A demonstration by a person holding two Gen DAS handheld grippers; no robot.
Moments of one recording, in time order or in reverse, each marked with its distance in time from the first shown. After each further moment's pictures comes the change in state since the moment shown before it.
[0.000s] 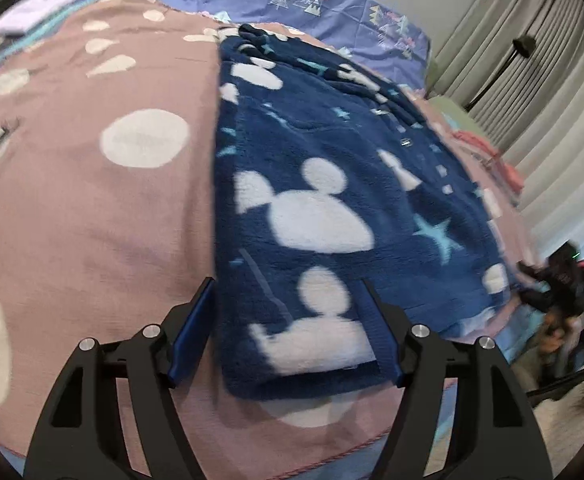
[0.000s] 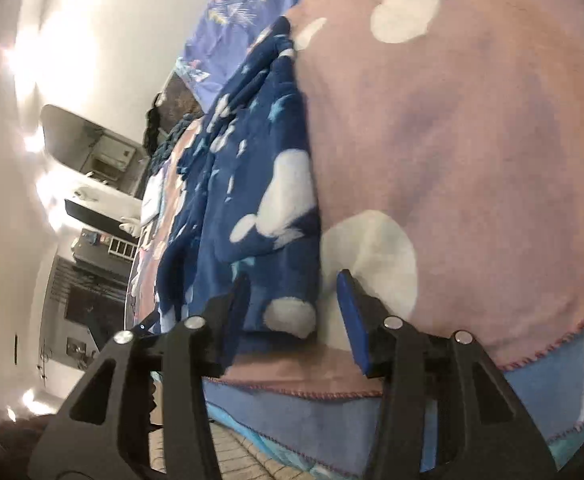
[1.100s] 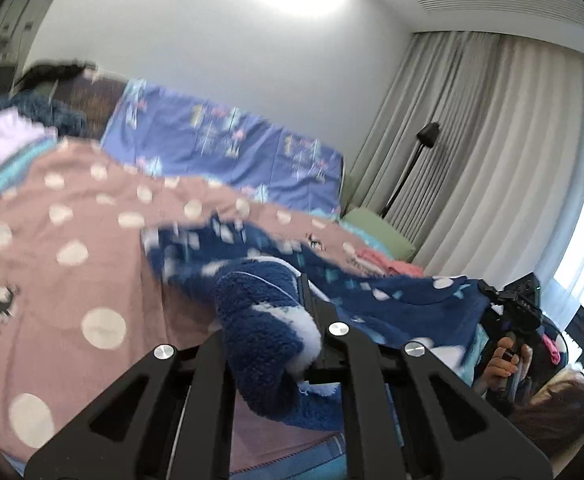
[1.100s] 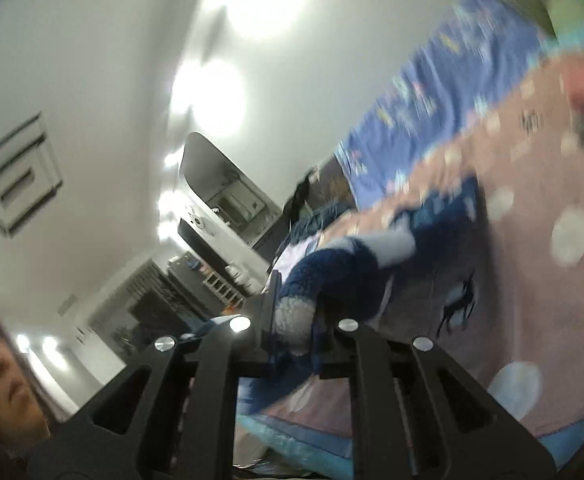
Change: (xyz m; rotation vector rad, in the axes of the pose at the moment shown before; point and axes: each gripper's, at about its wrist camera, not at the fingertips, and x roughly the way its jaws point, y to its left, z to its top) left arm -0.179 -0.109 0.030 0.169 -0.493 -0.166; right arm -0.160 0.133 0.008 -0.344 -0.368 0.404
